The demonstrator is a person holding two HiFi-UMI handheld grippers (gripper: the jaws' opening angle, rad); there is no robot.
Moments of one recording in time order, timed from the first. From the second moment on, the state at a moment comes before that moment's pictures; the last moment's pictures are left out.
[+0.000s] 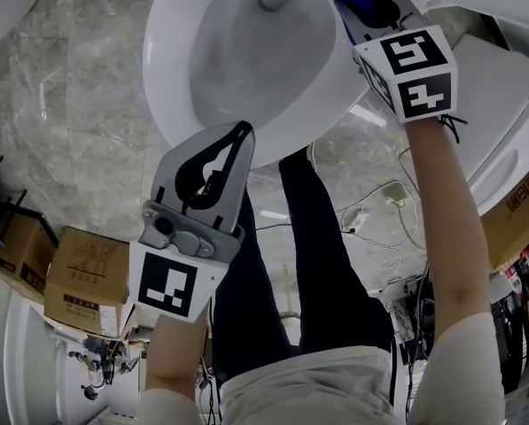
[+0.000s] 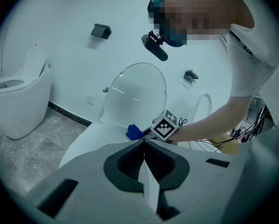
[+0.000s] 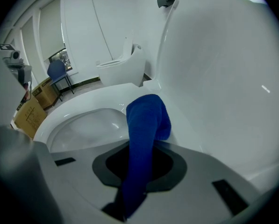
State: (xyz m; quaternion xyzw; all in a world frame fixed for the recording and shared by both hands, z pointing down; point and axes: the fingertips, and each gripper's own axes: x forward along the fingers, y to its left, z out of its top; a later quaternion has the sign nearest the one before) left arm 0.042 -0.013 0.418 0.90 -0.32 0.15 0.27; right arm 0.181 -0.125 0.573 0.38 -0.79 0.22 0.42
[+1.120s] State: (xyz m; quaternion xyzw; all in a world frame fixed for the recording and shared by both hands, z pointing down) left arm -0.018 -0.015 0.418 0.89 -0.34 0.15 0.28; right arm 0.133 -0.158 0.589 0.42 -0.76 0.32 0.38
